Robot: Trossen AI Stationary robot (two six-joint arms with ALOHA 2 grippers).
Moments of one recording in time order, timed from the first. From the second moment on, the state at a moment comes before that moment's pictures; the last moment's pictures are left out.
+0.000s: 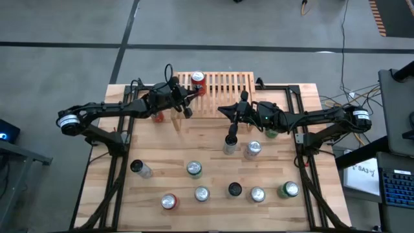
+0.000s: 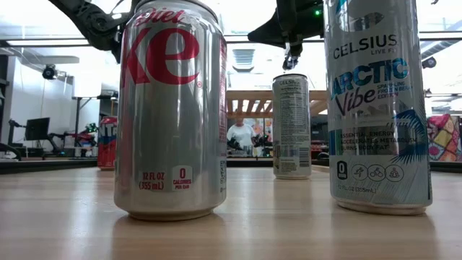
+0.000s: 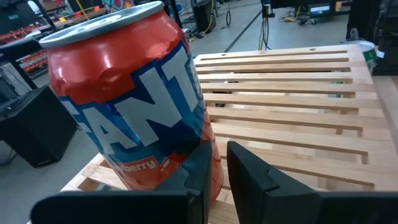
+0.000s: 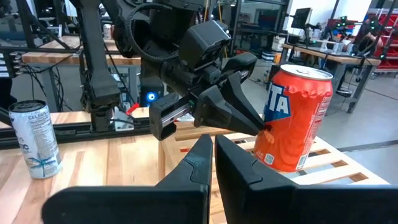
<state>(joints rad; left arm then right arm) 0.47 1.37 0.75 0.40 -0.04 0.25 -0.14 1.34 0.78 0.53 0.19 -0.08</state>
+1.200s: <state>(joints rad) 0.47 0.69 0.62 0.15 0.23 0.20 -0.14 1.56 1.08 0.49 0.13 -0.13</state>
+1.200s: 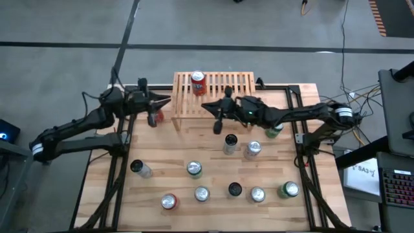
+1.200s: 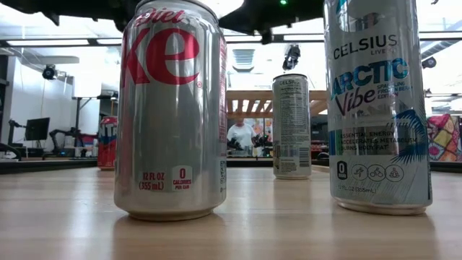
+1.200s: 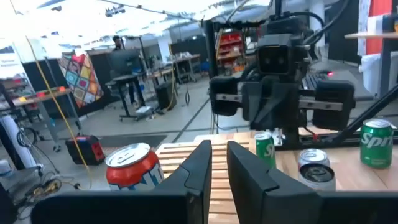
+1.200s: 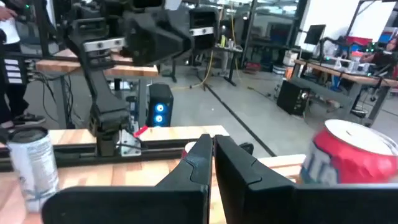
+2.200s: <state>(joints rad) 0.47 0.51 0.45 0.16 0.28 0.19 -0.14 1.75 1.47 -0.06 0.29 -0.02</state>
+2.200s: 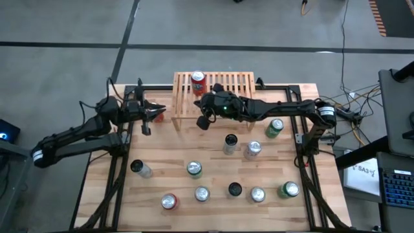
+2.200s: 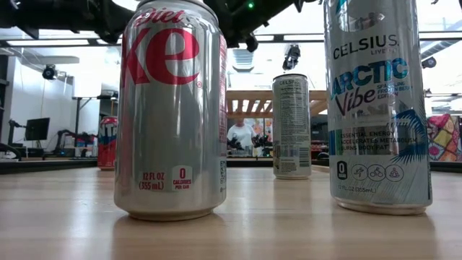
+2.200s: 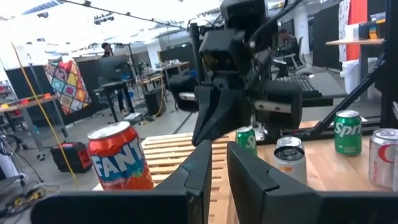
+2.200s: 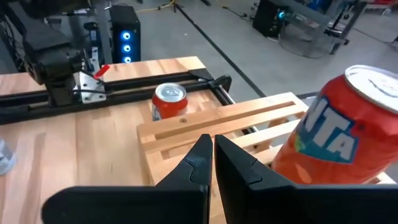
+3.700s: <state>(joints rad) 0.47 0.57 0.46 0.16 0.28 0.26 -0.30 1.79 1.47 -0.03 0.34 -0.02</state>
